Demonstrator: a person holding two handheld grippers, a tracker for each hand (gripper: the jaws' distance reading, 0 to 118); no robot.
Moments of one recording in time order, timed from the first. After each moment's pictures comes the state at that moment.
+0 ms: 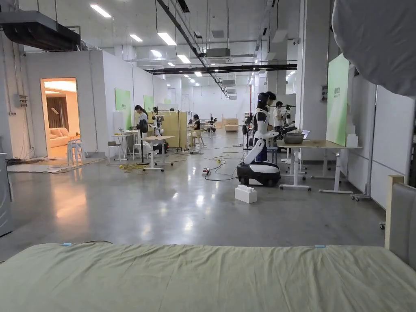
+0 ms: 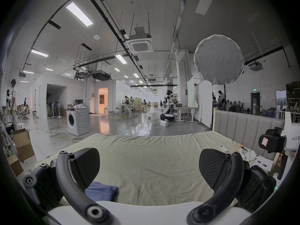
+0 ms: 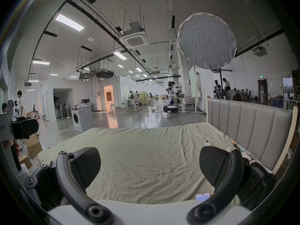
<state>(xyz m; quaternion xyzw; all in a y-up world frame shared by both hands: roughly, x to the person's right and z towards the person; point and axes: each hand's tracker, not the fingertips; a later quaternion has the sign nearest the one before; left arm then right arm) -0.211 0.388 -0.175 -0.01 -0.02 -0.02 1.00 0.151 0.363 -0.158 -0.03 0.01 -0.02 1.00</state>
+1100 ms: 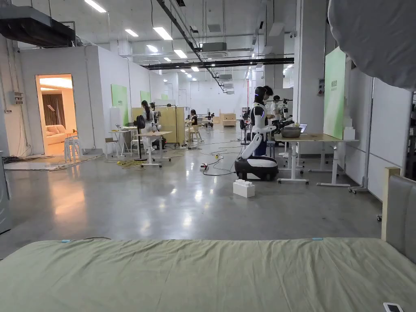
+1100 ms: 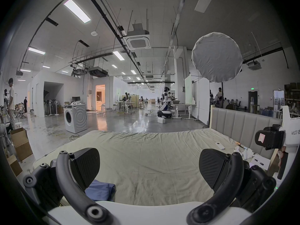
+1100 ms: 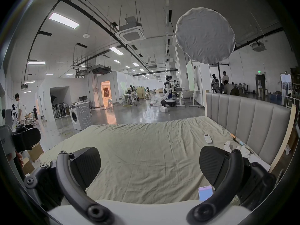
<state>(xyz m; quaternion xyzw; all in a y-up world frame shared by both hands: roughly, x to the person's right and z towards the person) -0.208 0.387 -0.178 -0.03 -0.04 -0.02 1.00 0.131 0.379 -0.163 -0.08 0.00 -0.04 1.00</state>
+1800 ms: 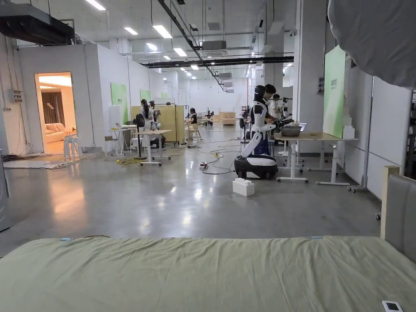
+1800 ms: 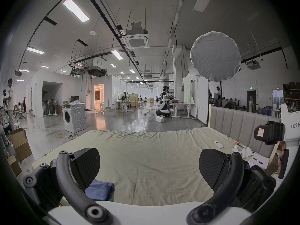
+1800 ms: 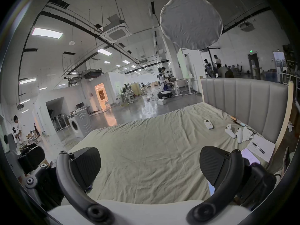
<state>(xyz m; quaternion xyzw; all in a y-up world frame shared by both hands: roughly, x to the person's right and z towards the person) -0.206 0.386 -0.177 -0.04 -0.04 -0.02 1.00 0.134 0.382 -0.161 -0.10 -0.03 -0.12 0.99</state>
